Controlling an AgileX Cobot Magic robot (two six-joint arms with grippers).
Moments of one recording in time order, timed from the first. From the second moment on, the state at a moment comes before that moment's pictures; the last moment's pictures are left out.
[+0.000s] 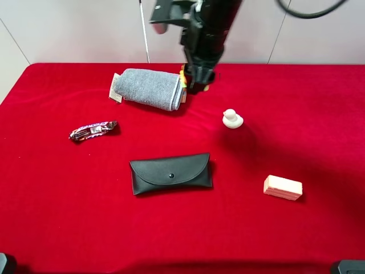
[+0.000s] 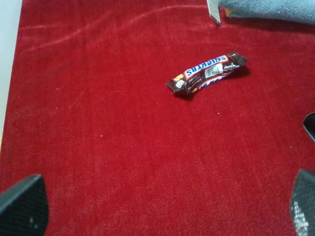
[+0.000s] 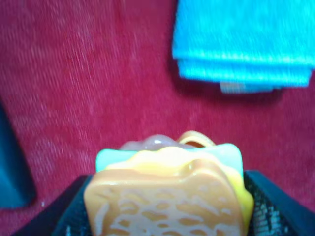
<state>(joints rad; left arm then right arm) -0.13 0.00 -0.48 0.02 1.07 0.02 0.72 1.98 -1.63 0.00 1.00 -0.73</state>
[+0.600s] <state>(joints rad) -0.13 0.00 -0.48 0.02 1.07 0.02 0.80 2.27 -1.94 0.06 1.09 -0.73</state>
